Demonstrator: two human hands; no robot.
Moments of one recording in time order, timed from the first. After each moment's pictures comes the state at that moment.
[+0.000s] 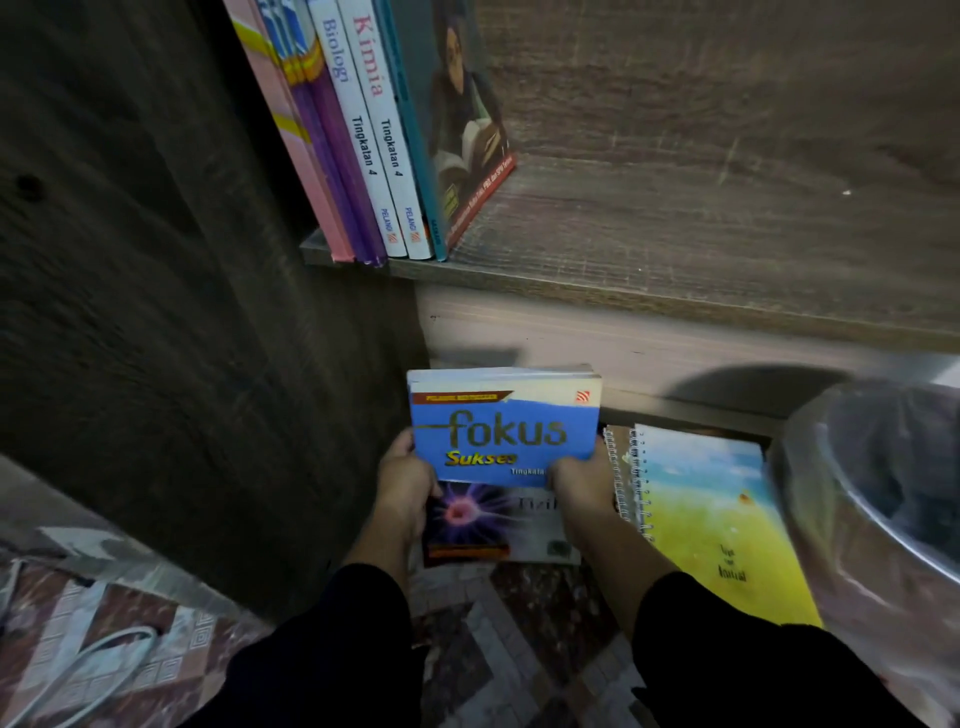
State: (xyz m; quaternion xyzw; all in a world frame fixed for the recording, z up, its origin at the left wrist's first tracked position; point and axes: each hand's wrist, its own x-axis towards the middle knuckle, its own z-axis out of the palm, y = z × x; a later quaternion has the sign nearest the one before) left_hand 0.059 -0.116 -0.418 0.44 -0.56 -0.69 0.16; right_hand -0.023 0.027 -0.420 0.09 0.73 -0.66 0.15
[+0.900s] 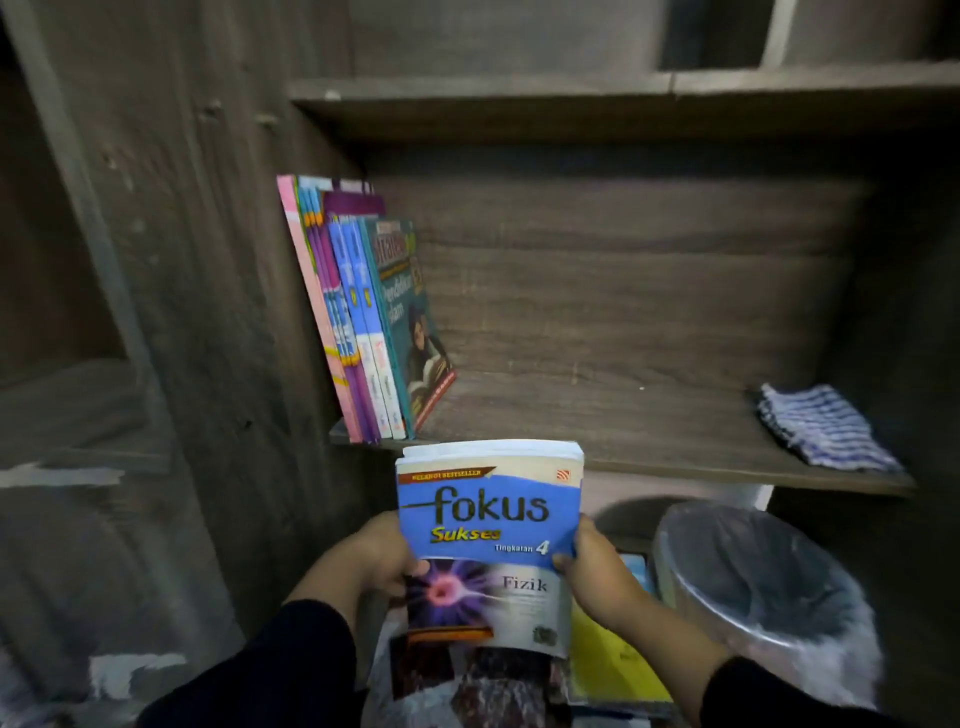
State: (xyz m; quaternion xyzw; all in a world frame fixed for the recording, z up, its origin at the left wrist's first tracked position) left_hand 0.127 -0.073 -0.231 0.28 -0.83 -0.49 -0.06; right_hand 0.040 0.155 -0.246 -0.21 0.85 -0.47 0.14
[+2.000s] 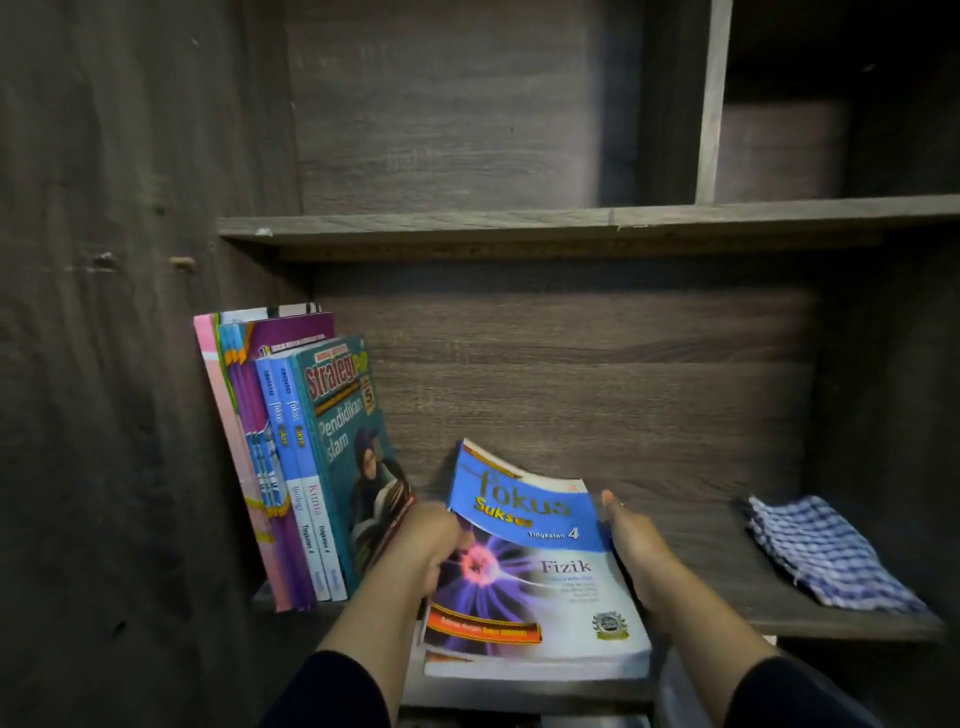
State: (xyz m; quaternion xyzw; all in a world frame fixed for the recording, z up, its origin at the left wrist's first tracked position) left_hand -0.023 -0.037 -0.127 0.24 -0.73 -0.63 0.12; right_hand -0.087 0.159 -0.129 -0.01 0.70 -0.71 0.10
